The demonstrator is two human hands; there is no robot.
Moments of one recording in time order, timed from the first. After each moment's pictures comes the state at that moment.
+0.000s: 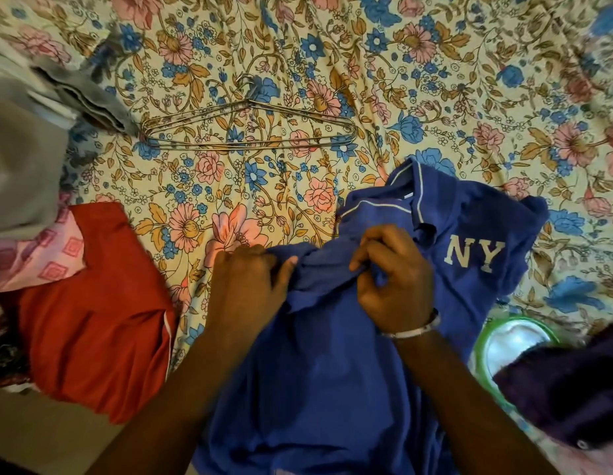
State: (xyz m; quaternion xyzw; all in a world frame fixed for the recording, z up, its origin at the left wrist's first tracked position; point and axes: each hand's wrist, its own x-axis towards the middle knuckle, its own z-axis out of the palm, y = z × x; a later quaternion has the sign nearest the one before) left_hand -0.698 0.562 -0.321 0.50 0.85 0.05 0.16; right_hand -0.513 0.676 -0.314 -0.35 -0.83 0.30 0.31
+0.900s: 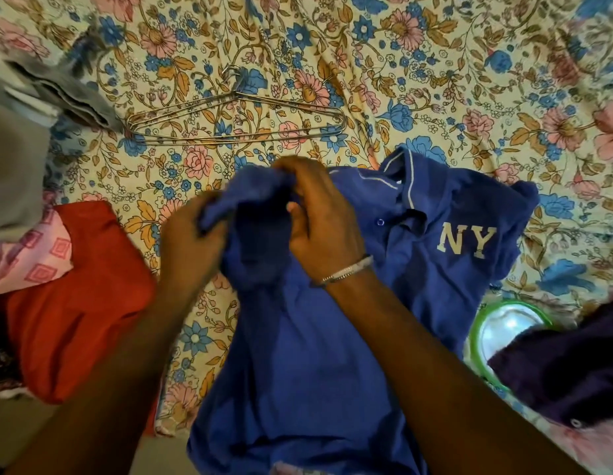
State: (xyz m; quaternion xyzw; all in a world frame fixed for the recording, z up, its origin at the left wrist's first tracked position) left_hand -0.756 0.575 -0.308 0.29 0.84 0.37 0.28; right_hand -0.601 0.682 -0.285 -0.35 -0.80 0.42 0.27
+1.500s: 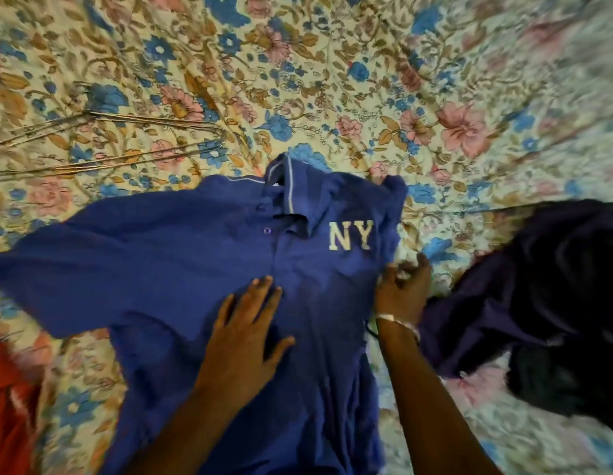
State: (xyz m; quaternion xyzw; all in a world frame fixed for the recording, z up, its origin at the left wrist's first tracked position) left_hand -0.572 0.558 -0.374 0.68 0.67 0.07 0.27; right_hand -0.363 0.695 -0.354 -0.82 -0.38 0.30 0.31
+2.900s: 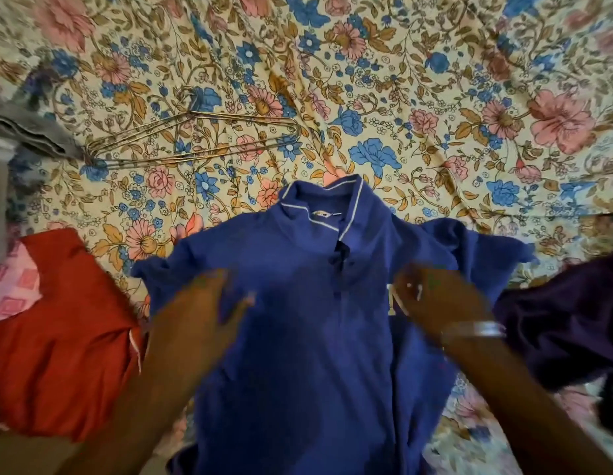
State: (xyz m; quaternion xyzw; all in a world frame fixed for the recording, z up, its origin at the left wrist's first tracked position) left_hand -0.693 0.533 -0.286 0.47 0.83 0.05 0.29; right_hand -0.409 0.680 -0.267 -0.57 -0.76 0.25 -0.18
